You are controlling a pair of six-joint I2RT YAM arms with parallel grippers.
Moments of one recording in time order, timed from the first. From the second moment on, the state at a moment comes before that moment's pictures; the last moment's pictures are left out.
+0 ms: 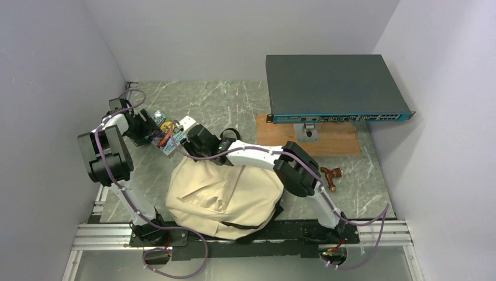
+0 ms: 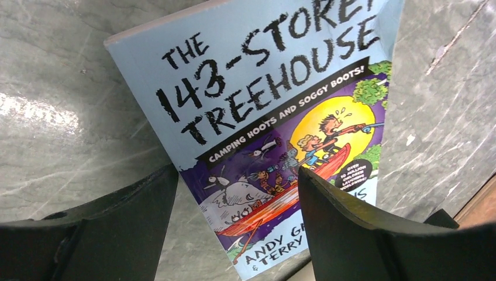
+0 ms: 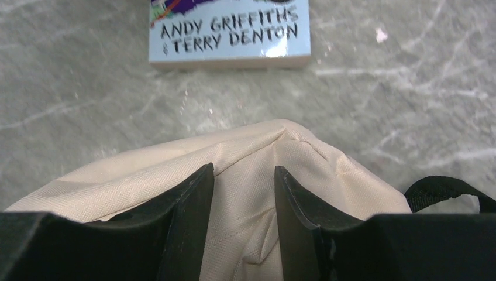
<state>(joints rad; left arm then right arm) 0.37 1.90 1.27 -0.45 0.29 -0.38 1.07 2.23 1.73 -0.09 0.17 0.12</state>
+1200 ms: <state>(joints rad) 0.42 1.83 1.12 -0.43 0.48 -0.57 0.89 2.68 2.34 -0.17 -0.15 0.27</state>
